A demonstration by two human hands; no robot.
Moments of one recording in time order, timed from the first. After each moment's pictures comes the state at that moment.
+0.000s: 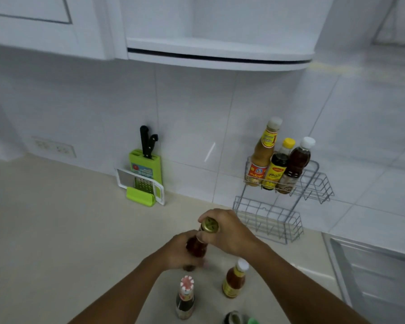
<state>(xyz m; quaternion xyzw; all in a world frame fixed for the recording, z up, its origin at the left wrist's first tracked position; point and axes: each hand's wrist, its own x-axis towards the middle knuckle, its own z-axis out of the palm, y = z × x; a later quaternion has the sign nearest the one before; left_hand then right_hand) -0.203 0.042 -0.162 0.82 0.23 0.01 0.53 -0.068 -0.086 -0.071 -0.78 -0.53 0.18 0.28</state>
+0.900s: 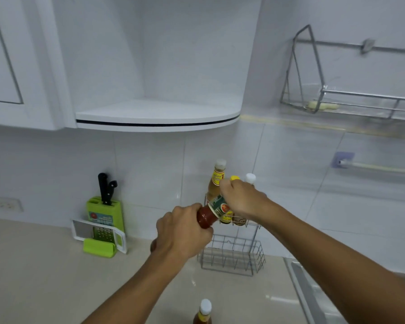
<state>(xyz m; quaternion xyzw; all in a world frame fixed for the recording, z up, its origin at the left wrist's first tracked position) -0.123 -0.037 0.052 0.92 0.27 0.23 0.18 -0.006 -0.144 0.135 -0.87 -0.44 0.06 0.19</state>
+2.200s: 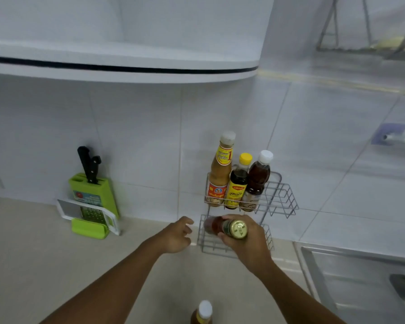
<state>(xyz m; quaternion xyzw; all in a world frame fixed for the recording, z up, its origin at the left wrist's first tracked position) -0.036 0.064 -0.123 0.84 0.24 -0.10 0.47 0.055 -0.149 -0.086 -0.82 -0.28 0.08 0.49</state>
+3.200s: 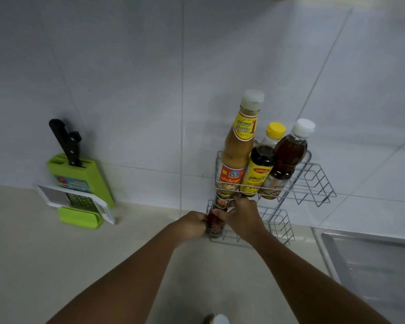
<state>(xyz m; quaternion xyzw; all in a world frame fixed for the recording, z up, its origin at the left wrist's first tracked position) 0.028 0.069 -0.184 0.77 0.29 -0.14 0.55 0.128 -0.068 -0.169 -0.88 -0.29 0.09 0.36</state>
